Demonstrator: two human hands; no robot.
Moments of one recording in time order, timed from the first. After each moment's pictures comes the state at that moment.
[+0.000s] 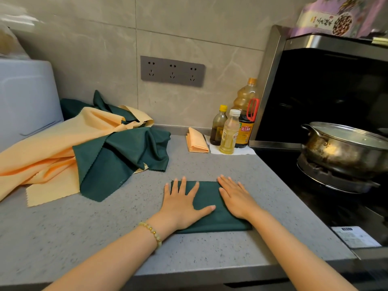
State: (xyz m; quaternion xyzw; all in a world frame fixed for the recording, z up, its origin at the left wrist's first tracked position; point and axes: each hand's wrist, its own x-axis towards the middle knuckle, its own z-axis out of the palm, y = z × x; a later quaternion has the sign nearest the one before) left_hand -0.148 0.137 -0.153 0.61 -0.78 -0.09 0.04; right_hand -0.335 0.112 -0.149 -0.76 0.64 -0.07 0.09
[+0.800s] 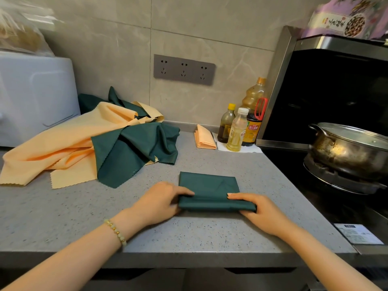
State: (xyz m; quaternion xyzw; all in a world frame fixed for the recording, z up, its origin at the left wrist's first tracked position) left_hand -0.075 0.176 -0.138 0.47 -0.85 -0.10 0.19; right_hand -0.371 0.182 -0.141 -0.80 0.53 -0.22 0.18
